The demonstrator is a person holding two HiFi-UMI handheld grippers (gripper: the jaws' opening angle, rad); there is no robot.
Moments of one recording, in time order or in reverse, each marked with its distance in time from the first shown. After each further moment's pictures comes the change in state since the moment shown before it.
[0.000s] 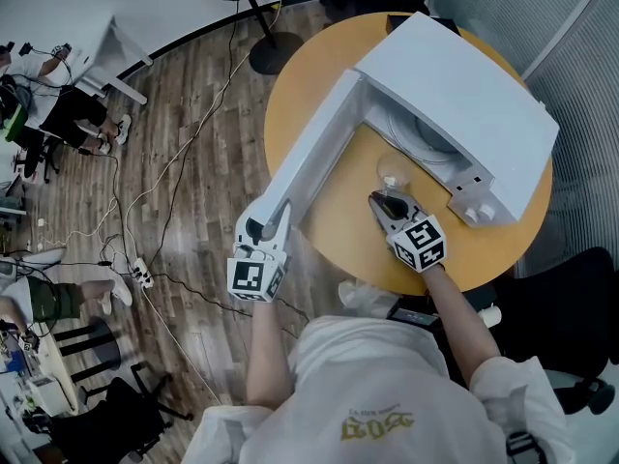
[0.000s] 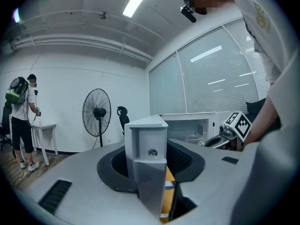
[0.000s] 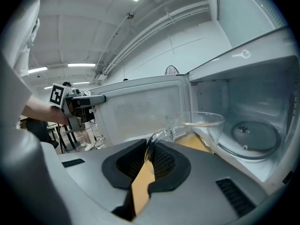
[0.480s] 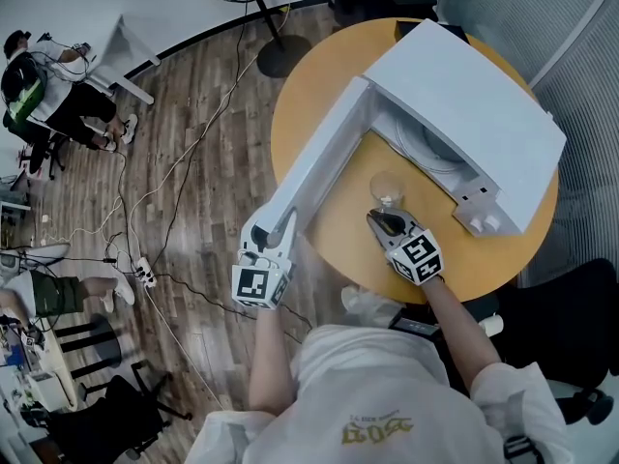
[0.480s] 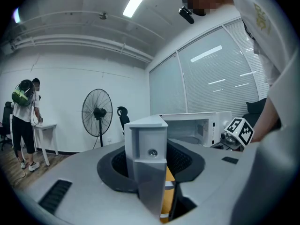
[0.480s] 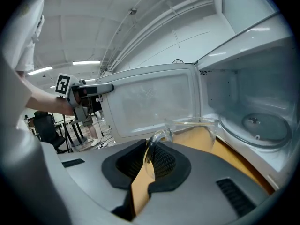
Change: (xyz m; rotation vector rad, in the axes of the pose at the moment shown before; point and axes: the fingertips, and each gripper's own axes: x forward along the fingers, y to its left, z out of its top) left arm -0.001 -0.002 0.000 0.003 0.000 0.004; right arm 0.010 0.021 -0.030 -0.013 0.051 0.075
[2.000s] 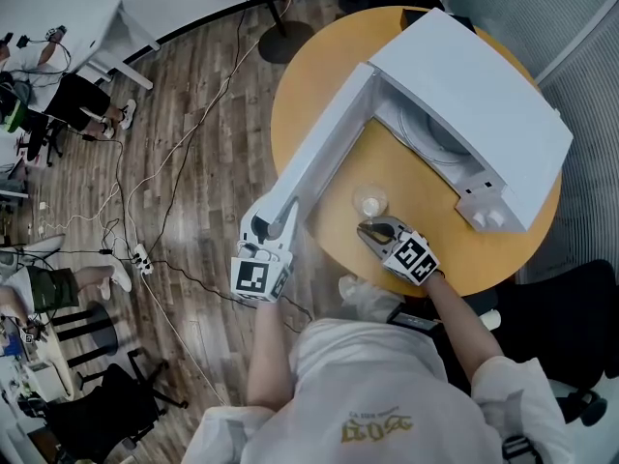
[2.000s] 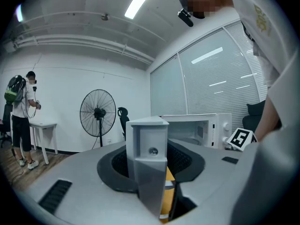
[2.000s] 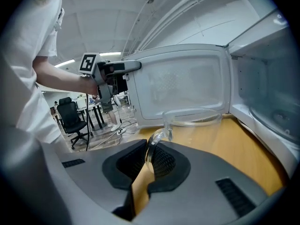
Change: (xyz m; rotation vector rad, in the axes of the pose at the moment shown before) left arm -0.002 -0.003 0.001 -0.019 -0.018 0.003; right arm 0.008 0.057 -0.045 -0.129 0.114 0.249
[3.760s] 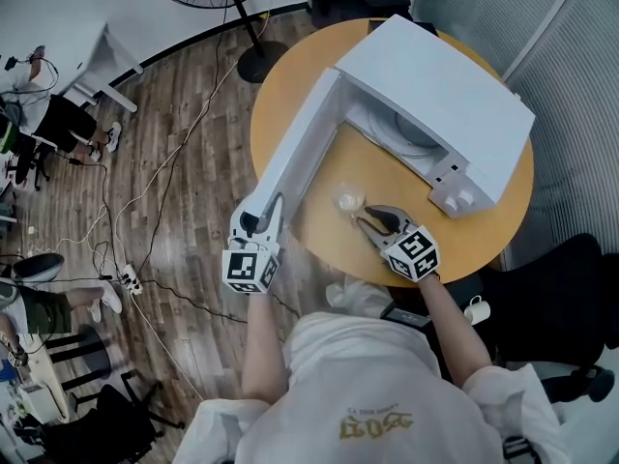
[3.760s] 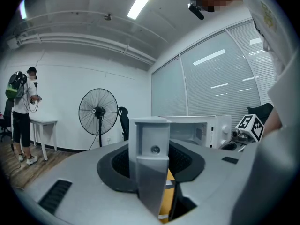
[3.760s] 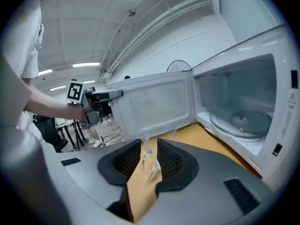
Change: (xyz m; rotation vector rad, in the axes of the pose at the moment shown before) left arm -0.001 -0.011 -0.002 -0.038 -0.005 0.007; right arm -0.076 -0.025 0.029 0.159 -0.121 -0.254
